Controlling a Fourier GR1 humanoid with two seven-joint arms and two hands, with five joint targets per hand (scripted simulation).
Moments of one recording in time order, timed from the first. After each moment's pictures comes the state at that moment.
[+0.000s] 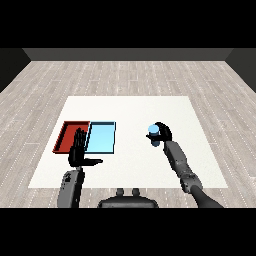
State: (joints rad) left arm 0.02 0.03 0.03 -1.62 0.14 -0.07 -0.41; right arm -0.71 -0.15 -0.17 -0.44 -0.12 0.12 -0.53
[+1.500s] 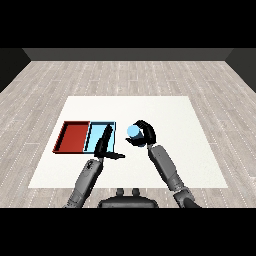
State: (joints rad) left arm -0.23 0.00 -0.24 -1.32 0.13 0.10 -0.36; right arm -0.50 0.00 0.22 -1.15 -0.17 -0.17 -0.32
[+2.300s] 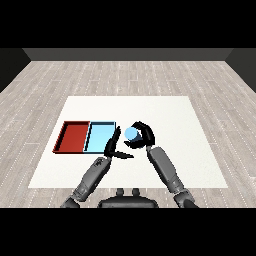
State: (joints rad) left arm -0.35 0.00 -0.40 -1.09 0.25 0.23 -0.40; right arm -0.48 0.00 0.26 -1.23 -0.16 -0.15 -0.31
